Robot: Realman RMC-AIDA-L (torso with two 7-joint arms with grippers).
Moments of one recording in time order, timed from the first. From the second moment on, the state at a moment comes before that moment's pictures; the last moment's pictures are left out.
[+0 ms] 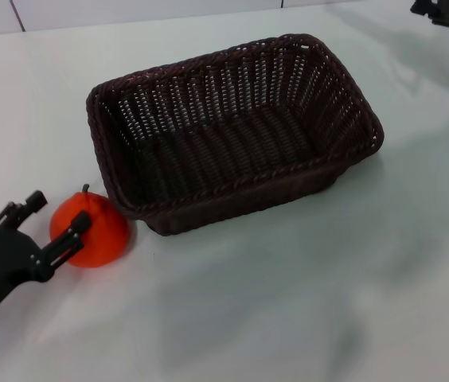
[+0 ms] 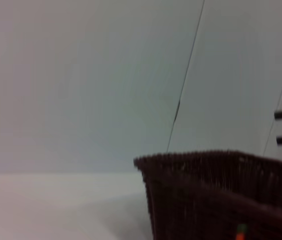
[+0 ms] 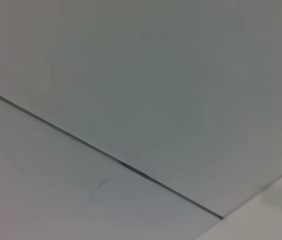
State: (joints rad) left arm -0.17 -2.10 -2.08 -0.22 1.13 -1.38 2.44; right arm 0.67 1.95 -0.36 -0.54 1.08 1.10 2.32
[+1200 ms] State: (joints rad) left arm -0.12 -2.06 -2.25 -0.25 1.13 -1.75 2.39; right arm 0.65 1.97 -0.35 -0.53 1.12 1.10 2.29
